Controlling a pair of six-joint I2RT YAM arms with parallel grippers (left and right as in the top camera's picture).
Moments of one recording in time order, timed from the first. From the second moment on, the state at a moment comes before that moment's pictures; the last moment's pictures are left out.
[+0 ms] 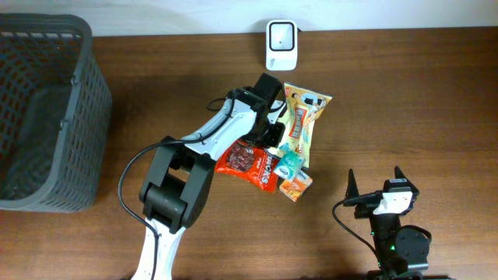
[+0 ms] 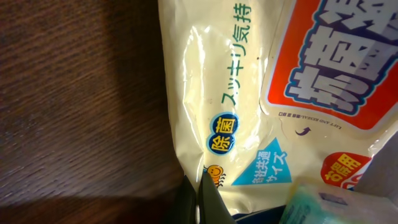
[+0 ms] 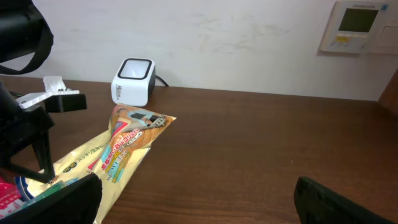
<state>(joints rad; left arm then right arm) -0.56 2.26 1.74 -0.84 0.26 -0.17 0.04 0.01 0.01 -0.07 0.03 -0.05</state>
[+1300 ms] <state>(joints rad) -0.53 2.28 2.45 -1.50 -0.53 -0.37 0.04 0.01 0.01 -0.07 0.03 -0.05</state>
